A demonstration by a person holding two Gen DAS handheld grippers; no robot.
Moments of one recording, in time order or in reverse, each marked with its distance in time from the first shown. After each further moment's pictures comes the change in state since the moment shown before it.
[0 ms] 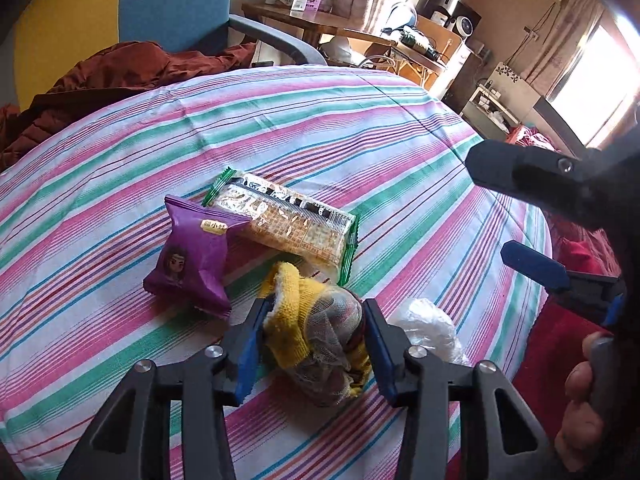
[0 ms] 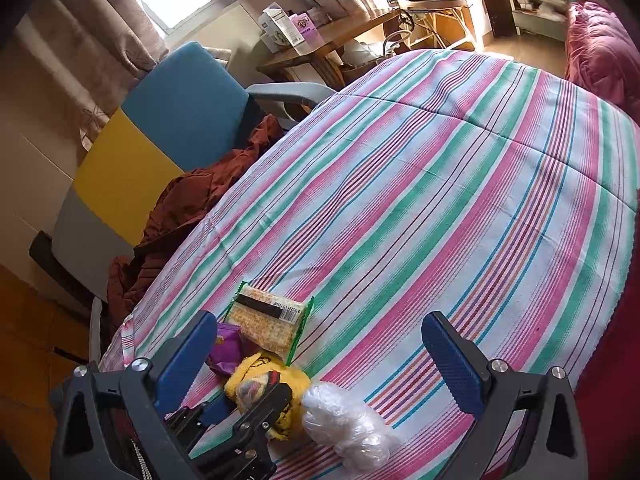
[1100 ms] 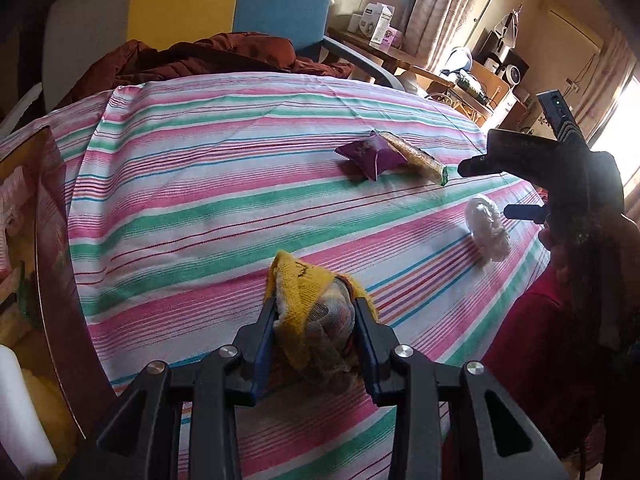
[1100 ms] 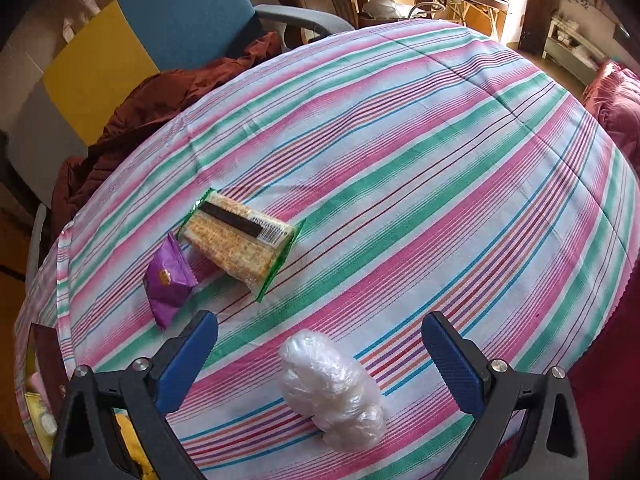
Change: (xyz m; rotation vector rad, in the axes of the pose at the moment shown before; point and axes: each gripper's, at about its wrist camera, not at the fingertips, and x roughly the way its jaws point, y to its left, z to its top) left arm -0.110 0.080 -0.135 -0.177 -0.107 0.128; right arm 0.043 0.027 -0.028 -0.231 0.253 -0.210
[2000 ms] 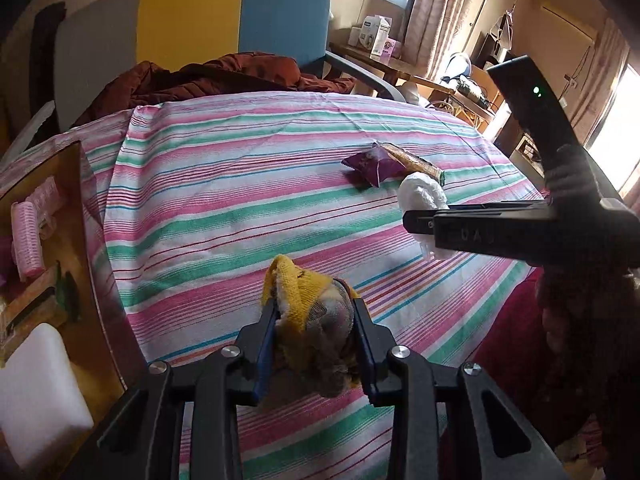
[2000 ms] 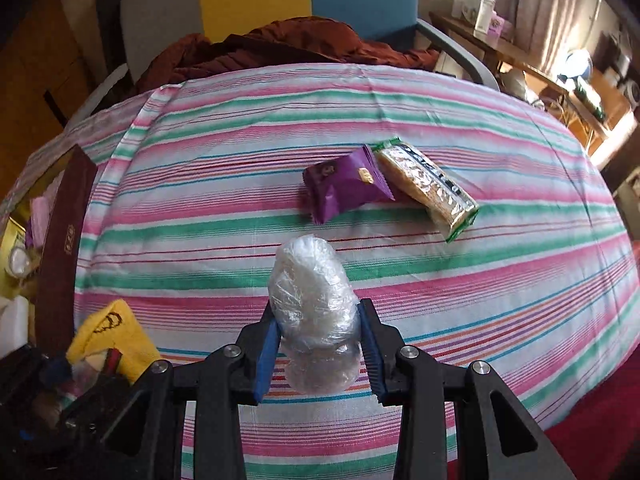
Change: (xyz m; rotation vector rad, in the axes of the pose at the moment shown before) left arm -0.035 0.005 -0.015 0.031 -0.062 0.041; right arm -0.014 0.115 -0.089 -0.544 -0.060 0.006
